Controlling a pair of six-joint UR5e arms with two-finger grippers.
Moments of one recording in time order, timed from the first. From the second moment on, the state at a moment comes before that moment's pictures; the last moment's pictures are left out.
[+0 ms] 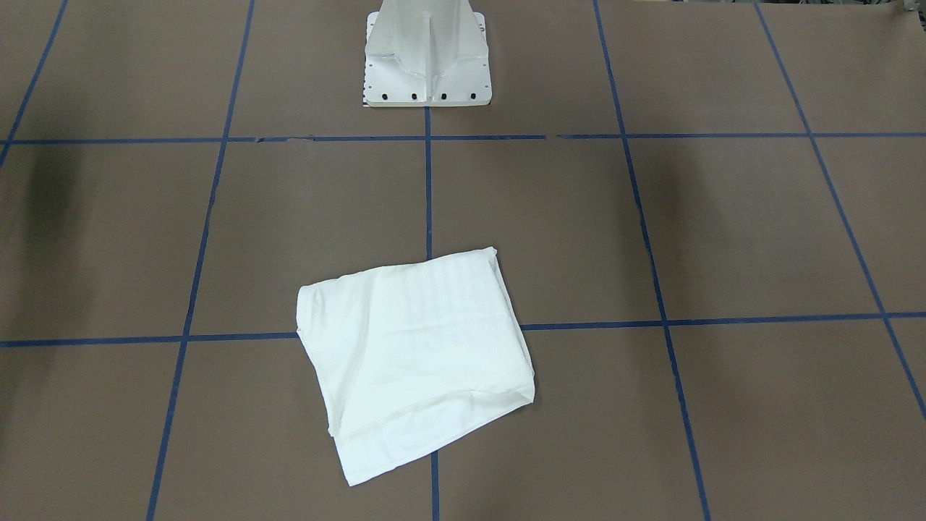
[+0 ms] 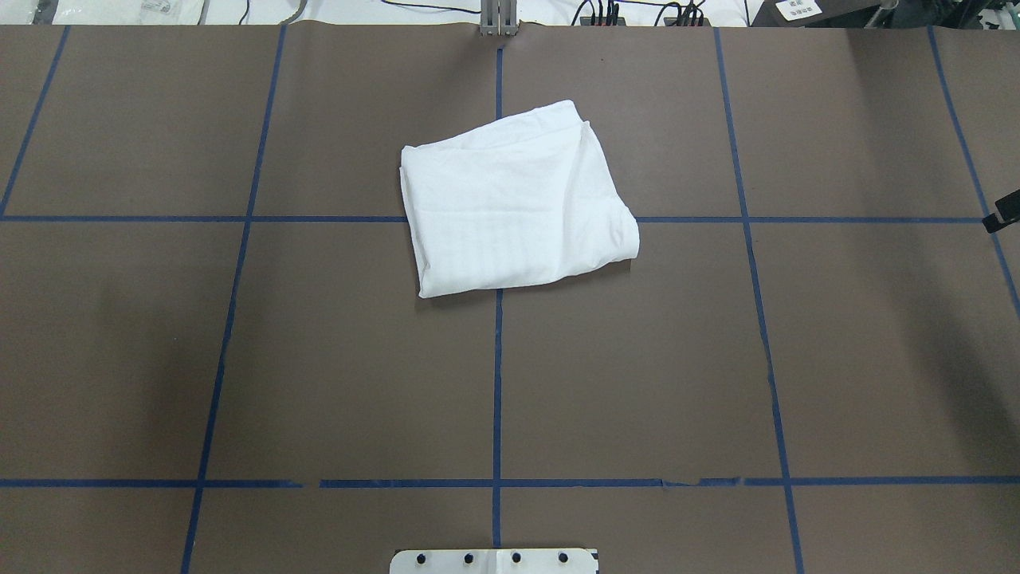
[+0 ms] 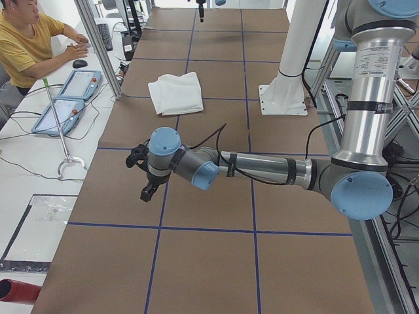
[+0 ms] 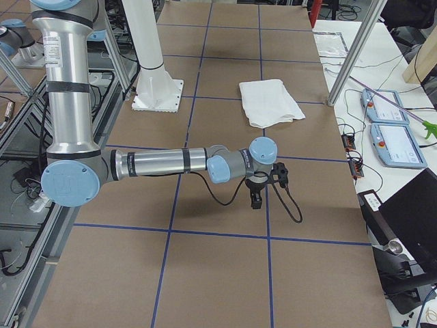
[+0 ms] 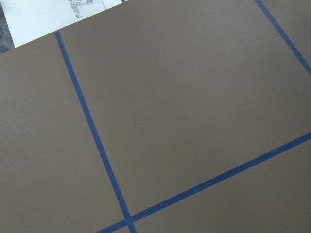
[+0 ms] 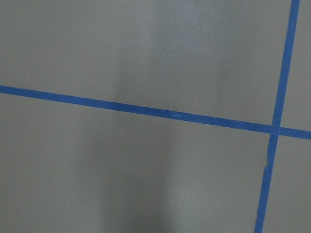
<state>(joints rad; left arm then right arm) -1.48 -1.62 -1.59 -2.00 -2.32 0.00 1.35 -1.54 1.66 -1.46 2.37 0.17</state>
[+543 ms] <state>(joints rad) -1.48 -1.61 -1.60 -2.00 -2.32 0.00 1.44 -1.55 1.76 -1.68 2.34 -0.05</state>
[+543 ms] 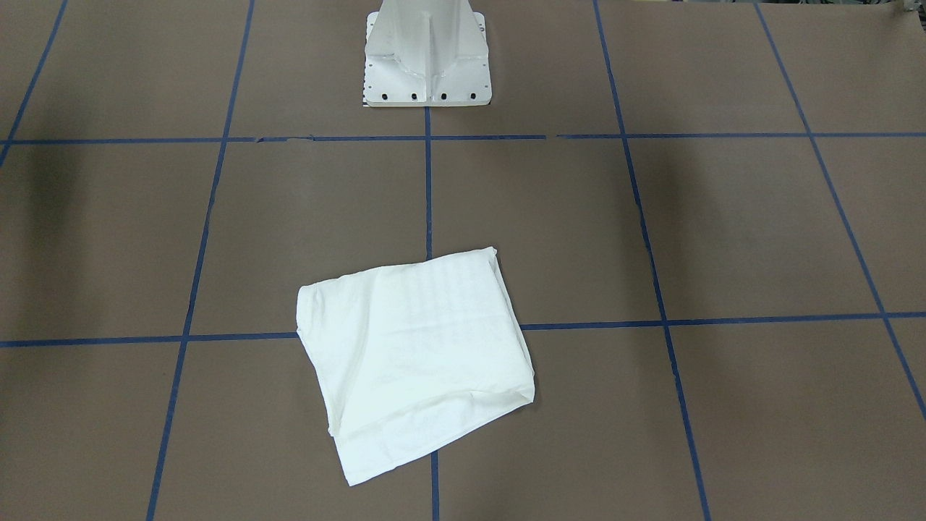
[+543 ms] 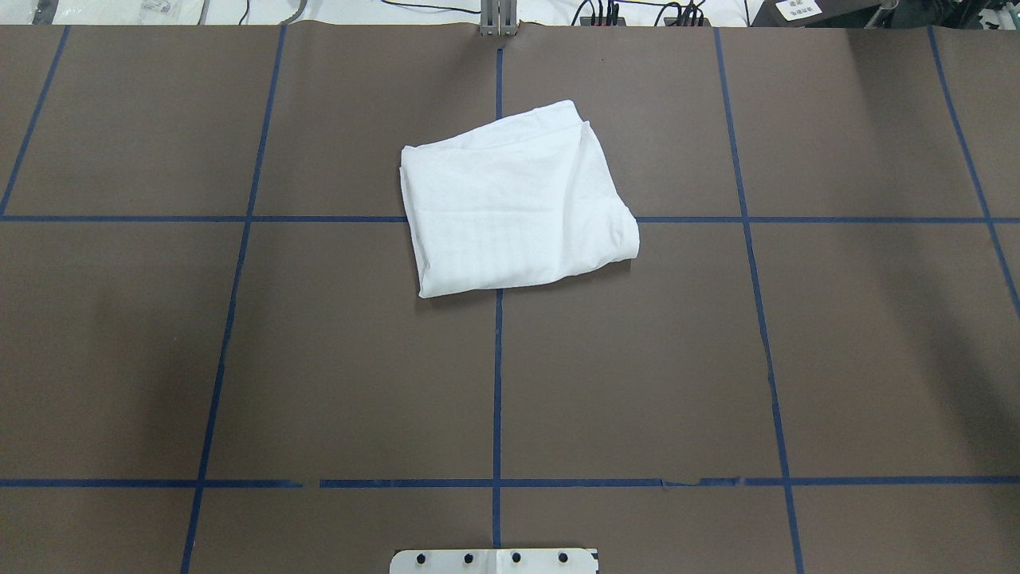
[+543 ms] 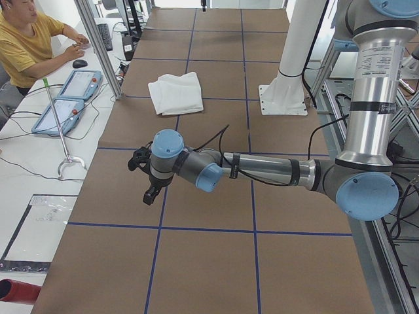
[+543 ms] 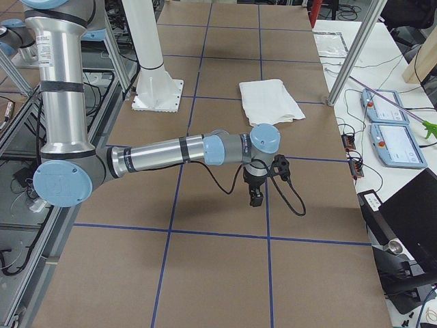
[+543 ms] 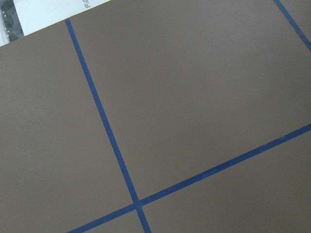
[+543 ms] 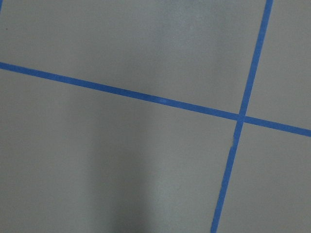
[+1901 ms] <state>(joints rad) -1.48 -1.61 -1.65 -2.00 -2.31 -0.01 1.44 -1.56 1.77 -1.68 2.37 -0.06</state>
